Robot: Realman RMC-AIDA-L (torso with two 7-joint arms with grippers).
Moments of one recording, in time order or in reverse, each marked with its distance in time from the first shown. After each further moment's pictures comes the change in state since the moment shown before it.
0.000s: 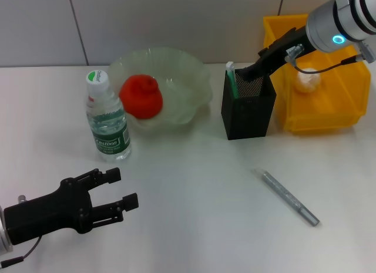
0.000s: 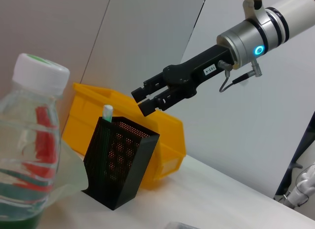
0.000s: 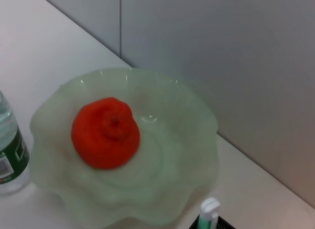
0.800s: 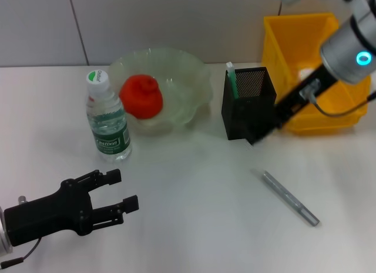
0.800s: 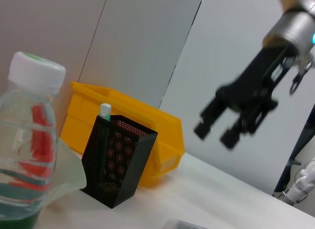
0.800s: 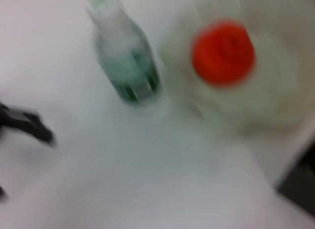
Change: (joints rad) left arm 0.001 0.000 0.010 0.000 -0.002 0.000 0.011; right arm 0.020 -0.005 0.014 -0.135 0.010 -0.522 0.191
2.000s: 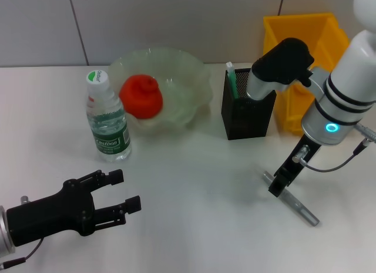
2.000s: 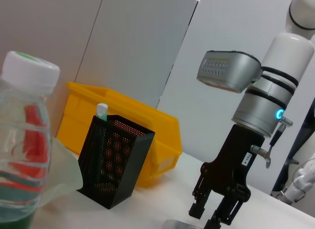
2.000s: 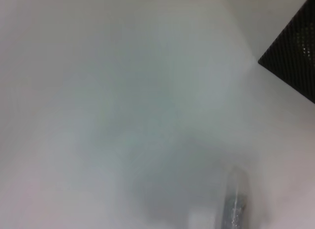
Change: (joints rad) left arm -0.003 -0.005 0.000 0.000 0.002 0.000 0.003; right arm 0.030 0.012 -0.245 0.409 -0.113 0.287 0.031
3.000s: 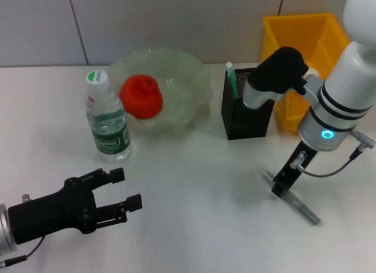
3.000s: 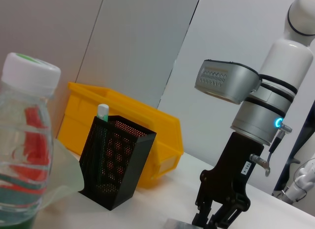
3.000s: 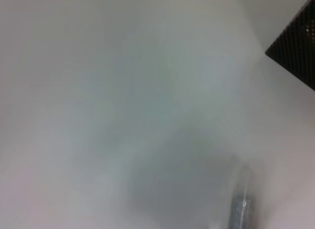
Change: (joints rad) left arm -0.006 -0.001 0.000 0.000 -0.002 -0.007 0.000; right arm 0.014 0.003 -0.030 0.062 0.004 0.048 -0.003
